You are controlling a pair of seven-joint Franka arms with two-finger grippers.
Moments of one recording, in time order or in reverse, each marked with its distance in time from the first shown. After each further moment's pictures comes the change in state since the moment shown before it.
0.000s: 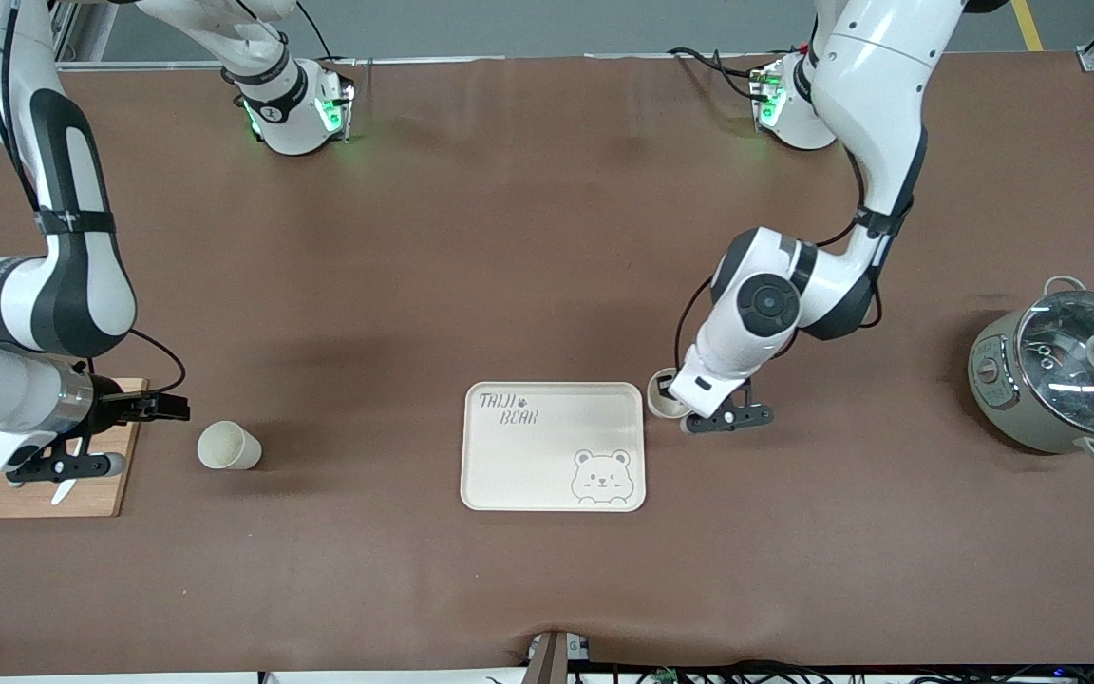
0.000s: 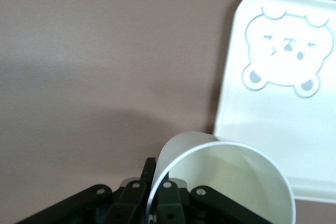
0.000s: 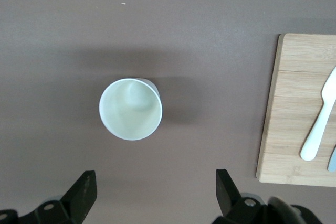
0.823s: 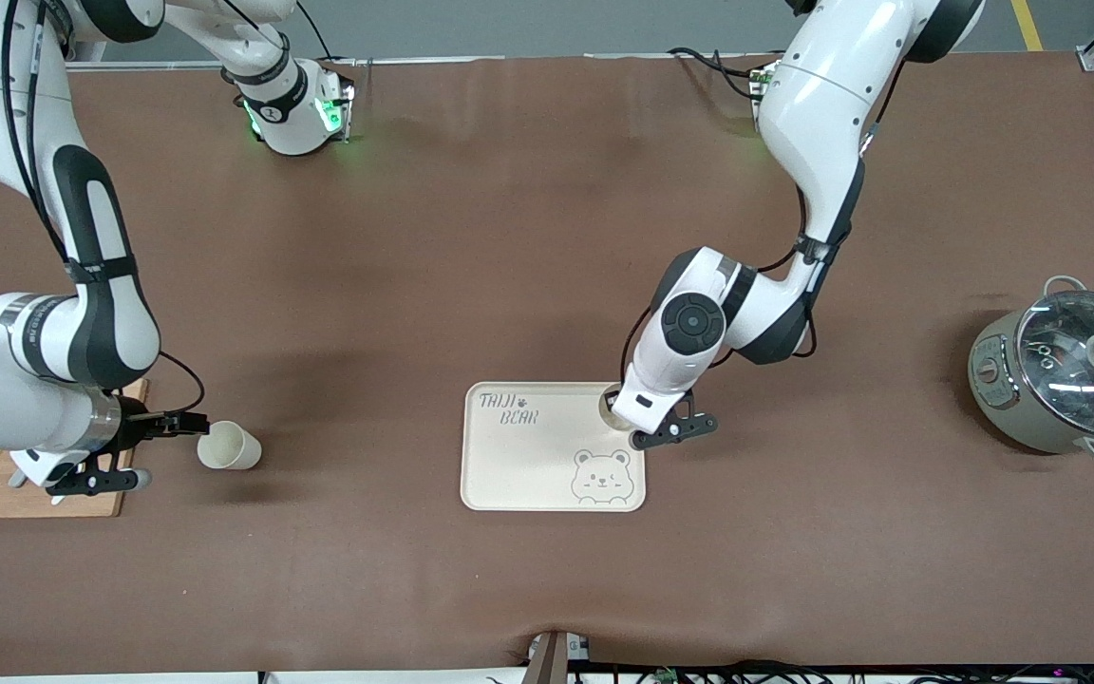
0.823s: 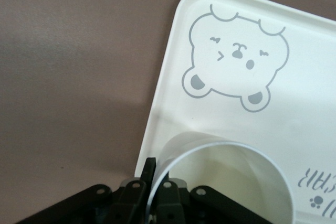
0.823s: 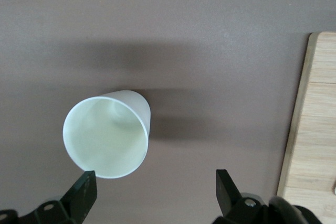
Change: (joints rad) left arm -0.082 0.172 0.002 0.235 0.005 -0.069 -0.184; right arm -0.021 0.113 -0.001 -0.002 0.041 0.105 -0.045
